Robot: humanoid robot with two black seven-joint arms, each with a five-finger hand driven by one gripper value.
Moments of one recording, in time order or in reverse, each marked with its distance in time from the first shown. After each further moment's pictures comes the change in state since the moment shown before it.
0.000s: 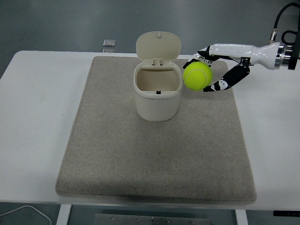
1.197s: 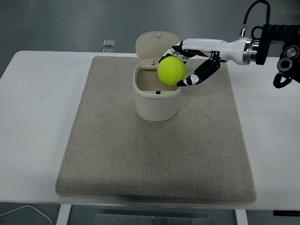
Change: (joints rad) left arm 0.000 0.000 0.000 0.000 0.000 0.000 0.000; right arm 0.048 0.132 0.001 0.003 0.140 -0.005 -0.227
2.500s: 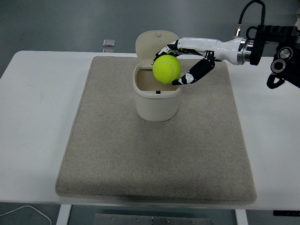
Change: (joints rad) left arm 0.000 0.000 0.000 0.000 0.000 0.000 0.000; right arm 0.000 0.025 -0.001 0.002 -0.004 -0.040 -0.008
